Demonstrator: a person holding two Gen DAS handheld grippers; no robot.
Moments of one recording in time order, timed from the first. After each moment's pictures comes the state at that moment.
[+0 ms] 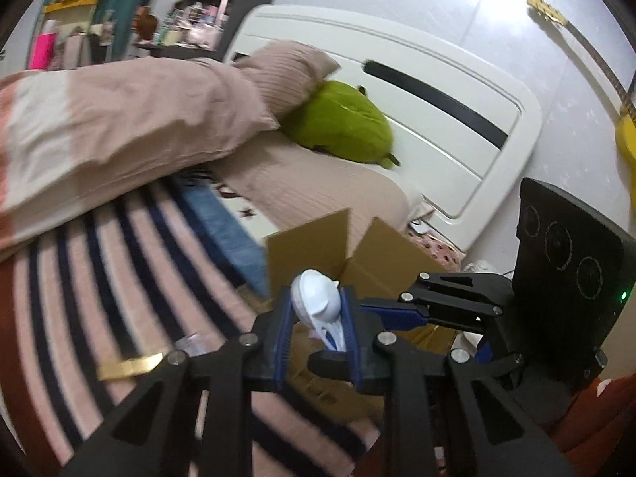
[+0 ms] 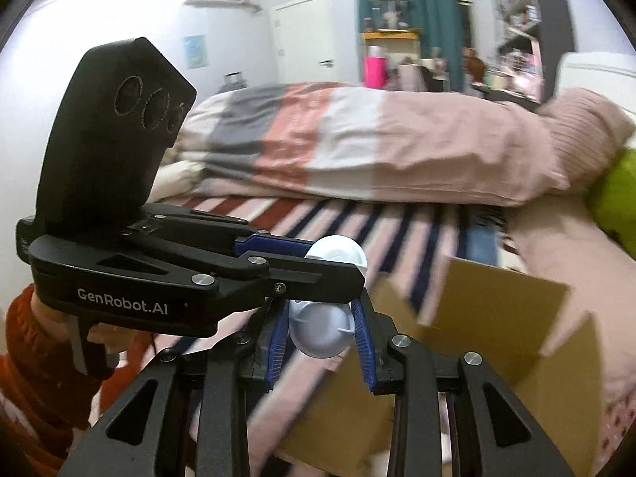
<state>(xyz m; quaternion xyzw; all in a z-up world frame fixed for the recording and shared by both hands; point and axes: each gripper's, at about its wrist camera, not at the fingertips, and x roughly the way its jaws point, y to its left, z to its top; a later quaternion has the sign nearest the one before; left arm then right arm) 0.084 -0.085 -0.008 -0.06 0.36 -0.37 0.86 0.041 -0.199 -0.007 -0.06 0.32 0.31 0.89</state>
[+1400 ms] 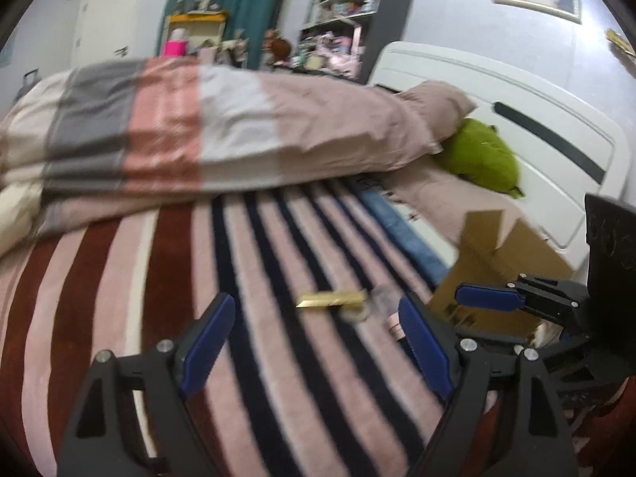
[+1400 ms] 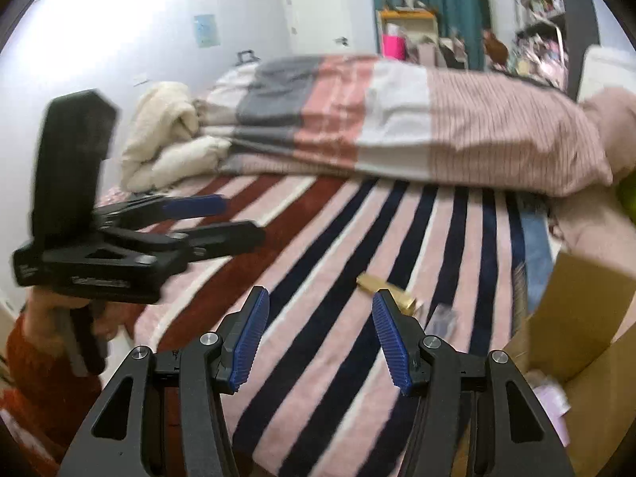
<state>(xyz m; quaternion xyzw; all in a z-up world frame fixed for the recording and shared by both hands) 0.004 0.106 -0.048 -0.07 0.34 -0.11 0.93 0.020 -0.077 -0.043 -0.06 0.37 0.32 0.87</state>
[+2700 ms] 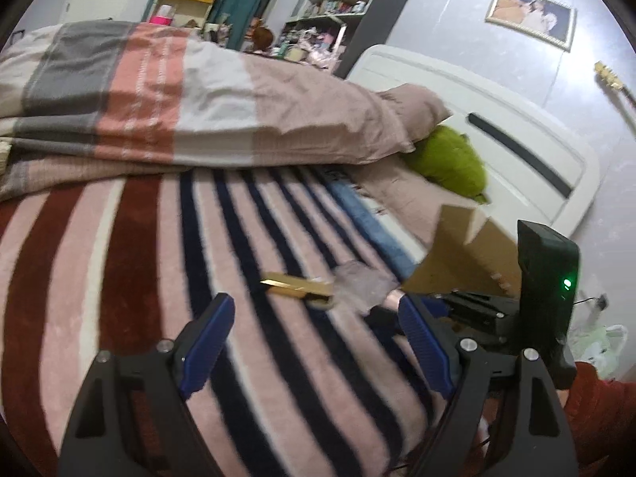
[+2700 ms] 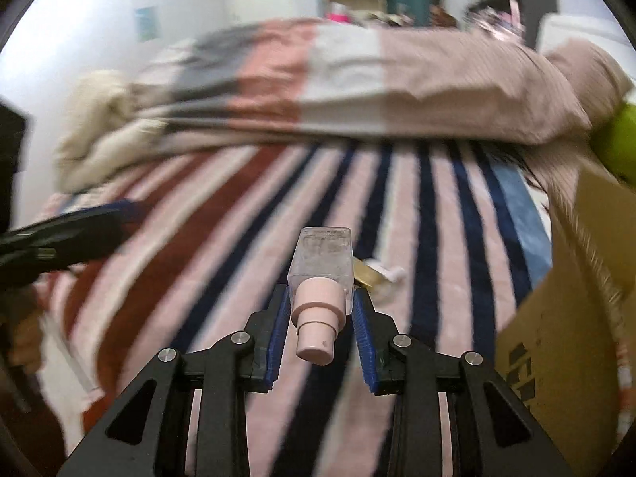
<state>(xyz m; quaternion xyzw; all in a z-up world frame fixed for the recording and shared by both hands) 0.002 0.117 -0.067 -0.15 0.33 -0.21 0.91 0.036 -0.059 -0.075 -0.07 0.37 0.28 0.88</state>
